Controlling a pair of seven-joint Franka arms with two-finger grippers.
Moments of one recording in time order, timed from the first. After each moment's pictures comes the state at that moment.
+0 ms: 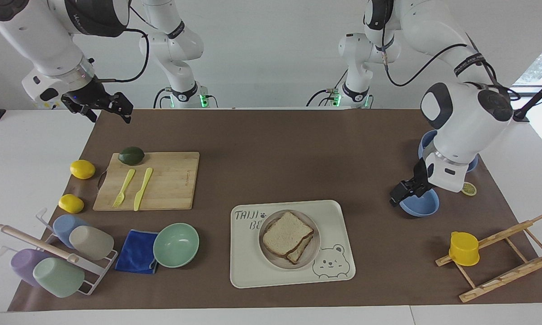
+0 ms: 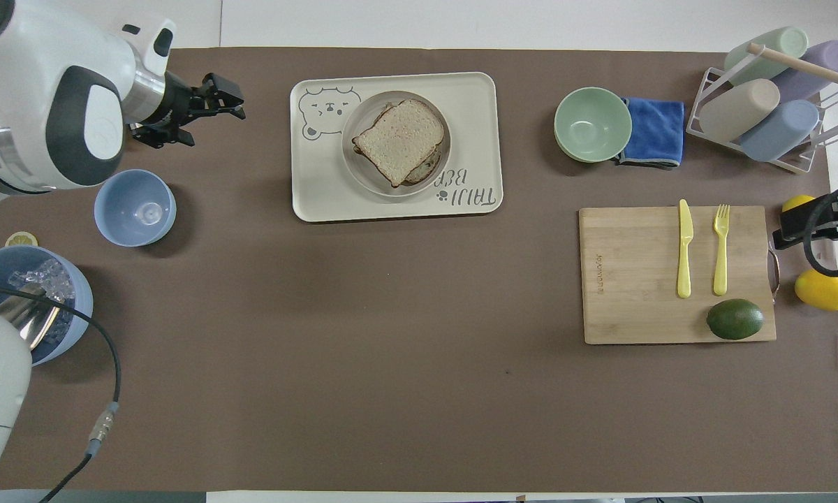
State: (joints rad) left arm -0.26 0.37 0.17 -1.41 -0.18 1.83 -0.32; right arm 0.02 0.01 -0.11 -1.58 -0.01 1.43 -0.02
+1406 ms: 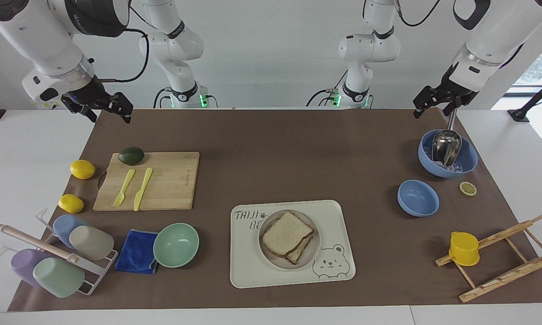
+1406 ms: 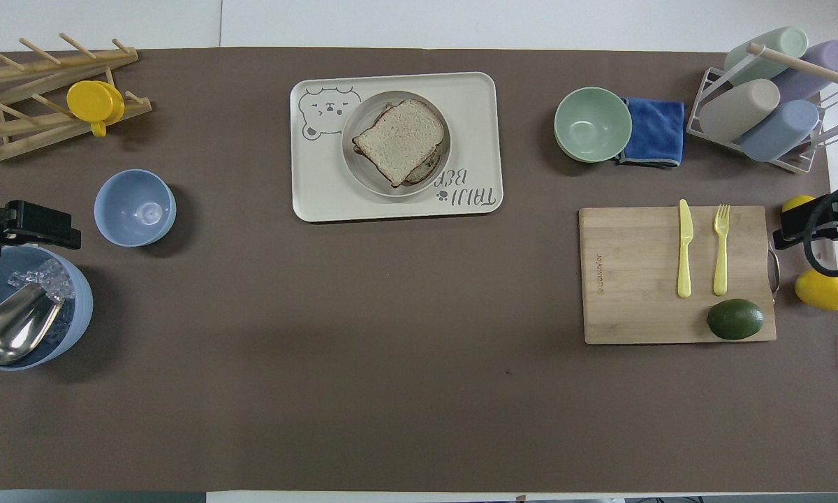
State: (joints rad) left arm -0.11 -0.06 0.04 -1.67 0.00 1.59 -0.04; right arm 0.02 0.01 -0.11 -1.58 -0.01 1.43 -0.02
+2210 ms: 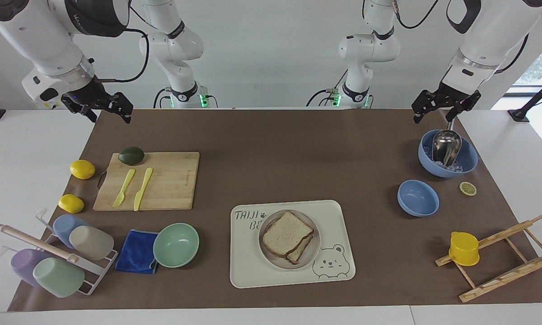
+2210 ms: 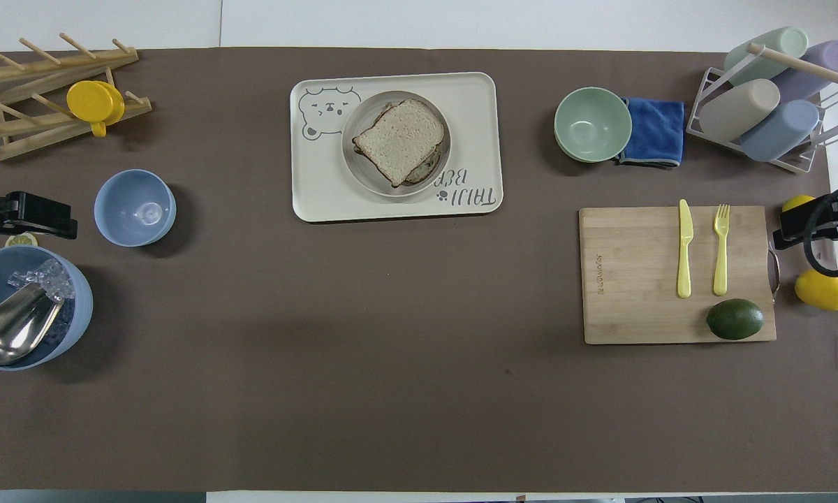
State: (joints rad) left arm -0.10 -0.06 0.03 -1.64 0.01 1.55 -0.04; right arm 0.02 0.01 -0.11 -1.58 -0.01 1.43 -0.02
